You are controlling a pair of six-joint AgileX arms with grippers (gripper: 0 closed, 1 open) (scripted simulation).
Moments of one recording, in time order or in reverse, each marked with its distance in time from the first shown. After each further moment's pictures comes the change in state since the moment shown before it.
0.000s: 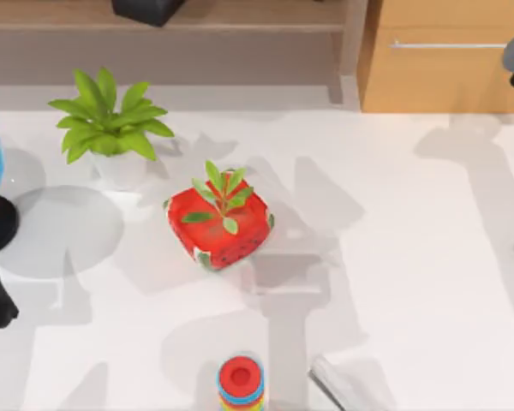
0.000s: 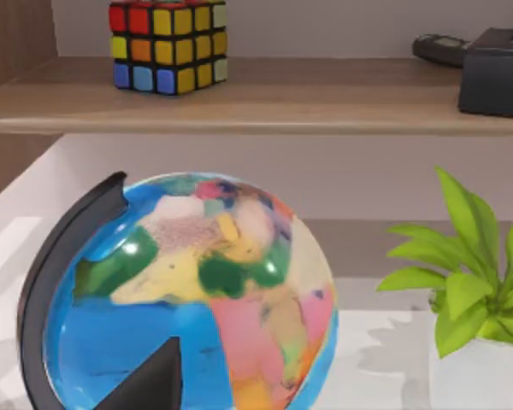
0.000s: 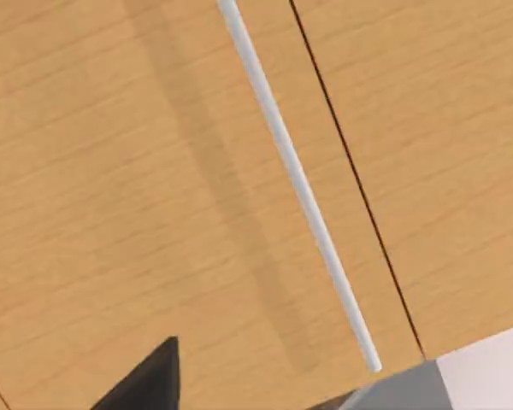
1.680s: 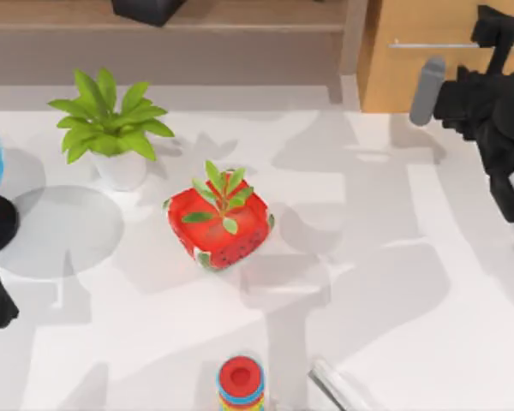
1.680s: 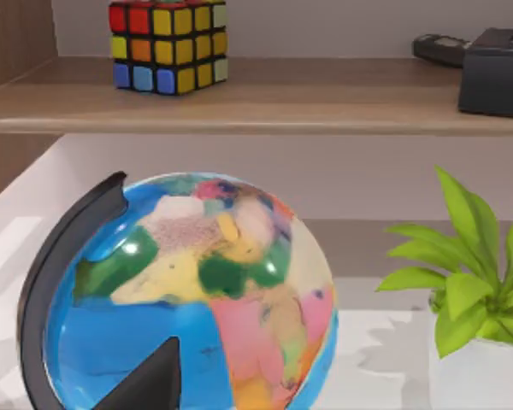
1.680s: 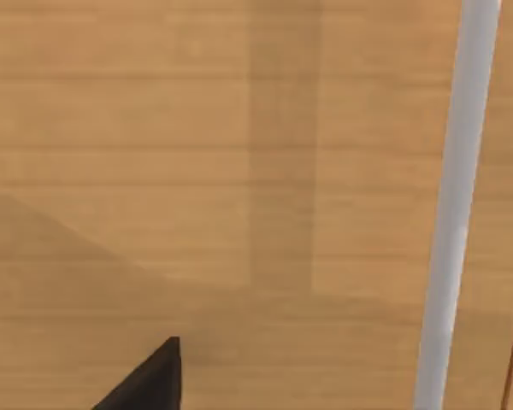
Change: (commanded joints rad) left arm 0.000 0.000 0.000 0.000 0.000 0.000; right arm 0.053 0.705 0.340 0.267 0.096 -0.383
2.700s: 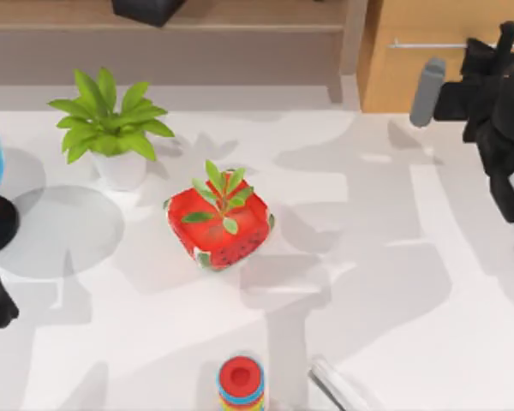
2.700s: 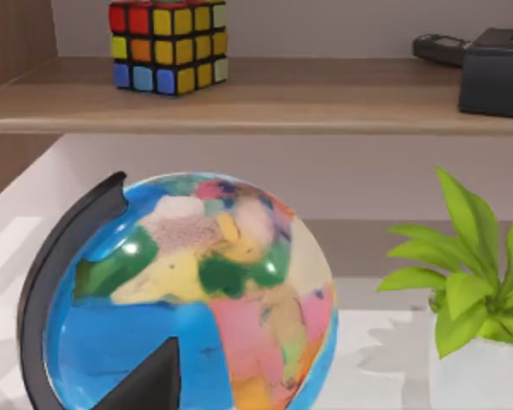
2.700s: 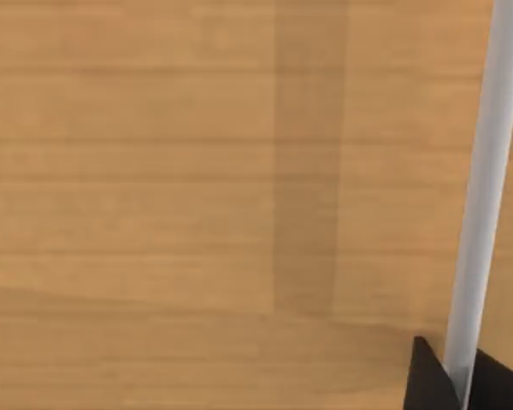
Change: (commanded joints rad) left arm 0.000 0.000 0.000 0.000 0.000 0.000; right arm 0.000 0.000 0.000 0.000 0.000 0.000
